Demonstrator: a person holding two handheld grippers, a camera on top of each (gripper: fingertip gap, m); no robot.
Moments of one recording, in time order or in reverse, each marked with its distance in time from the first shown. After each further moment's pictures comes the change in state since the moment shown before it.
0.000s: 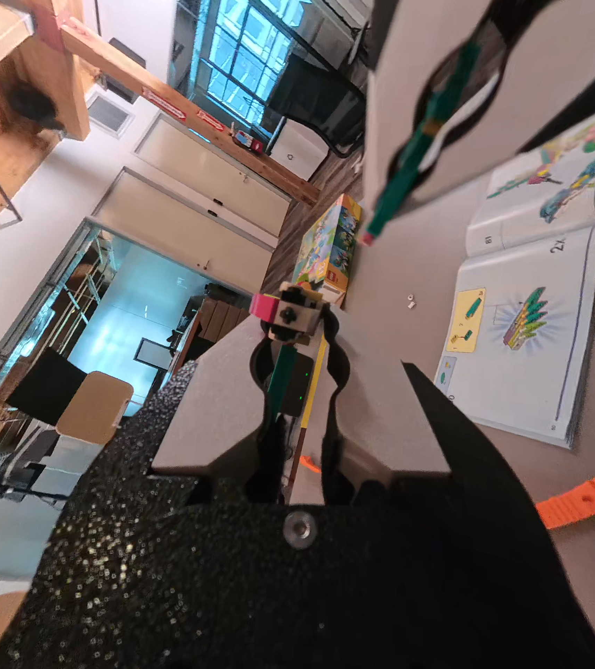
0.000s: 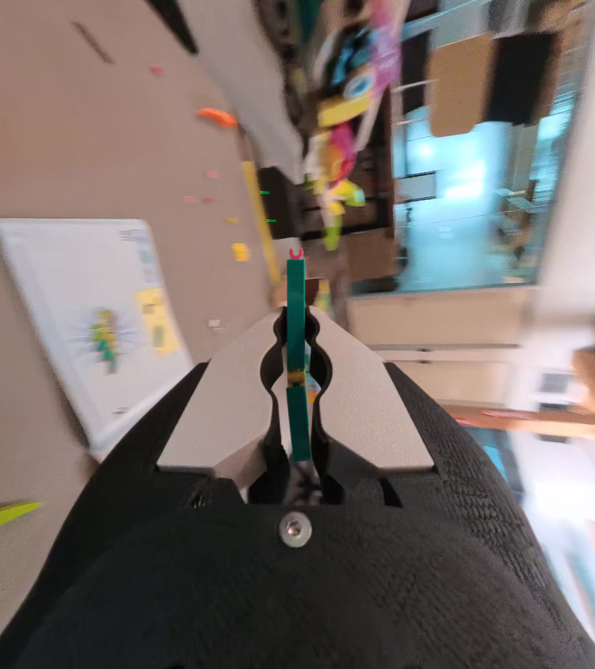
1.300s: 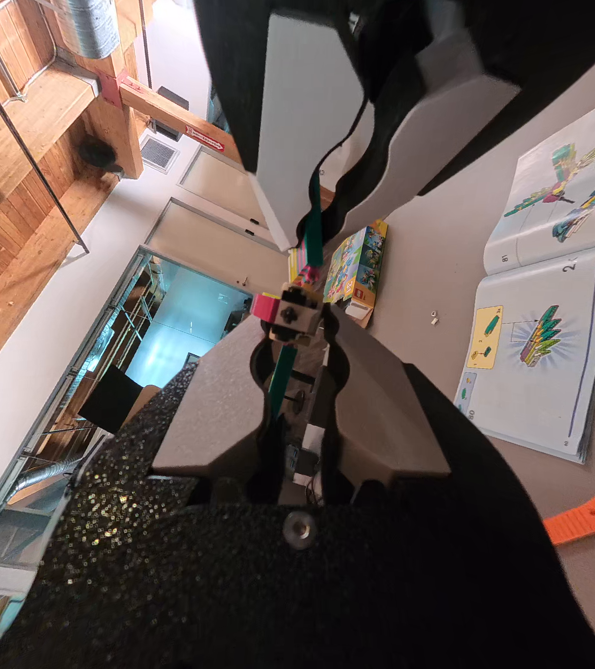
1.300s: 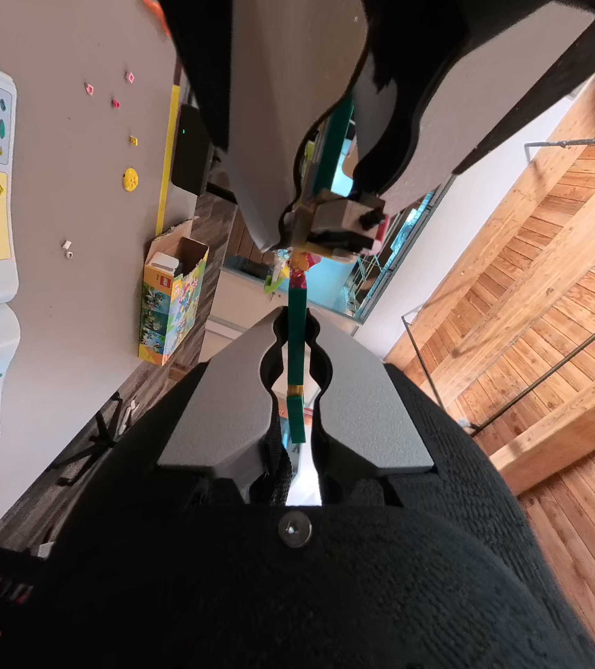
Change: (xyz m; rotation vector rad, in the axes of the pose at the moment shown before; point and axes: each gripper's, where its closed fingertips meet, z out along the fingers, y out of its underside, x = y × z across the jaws) left arm -0.003 -0.038 -0.023 0.037 -0.092 0.100; right arm 0.041 -0.043 -0.029 -0.089 0.204 -0.596
